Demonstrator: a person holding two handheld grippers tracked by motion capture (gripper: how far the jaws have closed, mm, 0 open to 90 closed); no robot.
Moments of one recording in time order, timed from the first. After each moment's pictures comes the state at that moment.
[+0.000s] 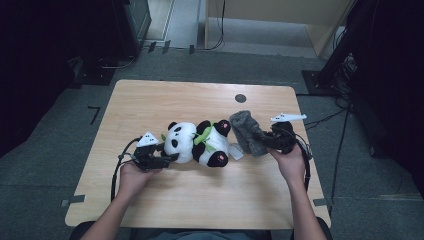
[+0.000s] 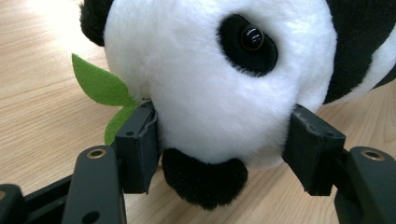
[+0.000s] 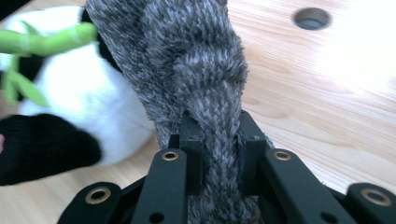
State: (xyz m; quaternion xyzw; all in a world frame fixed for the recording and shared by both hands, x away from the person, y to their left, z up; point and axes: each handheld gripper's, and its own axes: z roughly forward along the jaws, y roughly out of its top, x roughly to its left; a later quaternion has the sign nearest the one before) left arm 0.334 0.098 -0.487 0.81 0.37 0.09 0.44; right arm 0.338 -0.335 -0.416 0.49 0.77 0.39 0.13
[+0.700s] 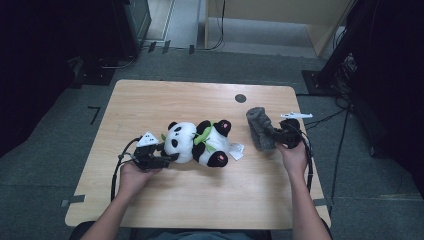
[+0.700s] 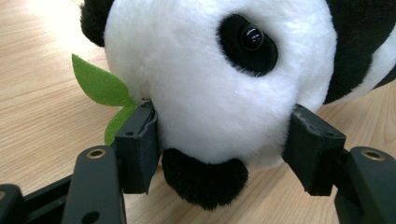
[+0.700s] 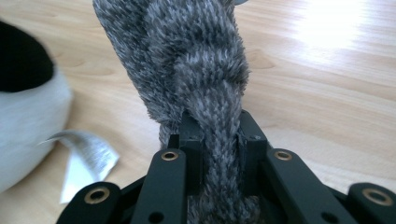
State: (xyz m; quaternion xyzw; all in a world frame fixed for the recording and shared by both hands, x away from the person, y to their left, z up) left arm 0.334 0.098 -0.487 0.81 0.37 0.09 0.44; right arm 0.375 -0.375 -0.459 0.55 0.73 0.37 0.15
